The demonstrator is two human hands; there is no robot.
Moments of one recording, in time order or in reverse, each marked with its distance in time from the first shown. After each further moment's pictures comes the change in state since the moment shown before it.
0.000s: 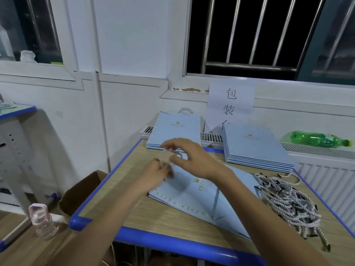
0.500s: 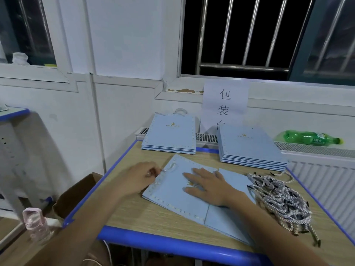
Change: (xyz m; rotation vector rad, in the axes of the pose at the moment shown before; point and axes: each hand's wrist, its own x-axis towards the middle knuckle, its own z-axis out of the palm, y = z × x) left_hand 0.012 -0.042 -0.025 0.382 -0.145 0.168; right_hand -0.071 0.066 0.009 -0.399 -0.432 0.462
